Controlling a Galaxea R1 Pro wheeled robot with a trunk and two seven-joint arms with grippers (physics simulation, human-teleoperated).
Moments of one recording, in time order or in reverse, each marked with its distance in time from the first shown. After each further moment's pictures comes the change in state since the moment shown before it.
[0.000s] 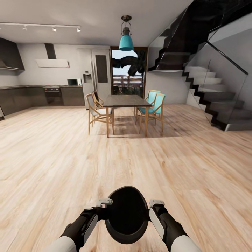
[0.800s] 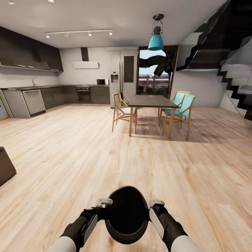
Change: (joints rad) left arm 0.000 0.000 0.000 0.000 0.000 -0.001 0.001; right arm -0.001 0.000 0.000 0.002 0.000 -0.003 0.001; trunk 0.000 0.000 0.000
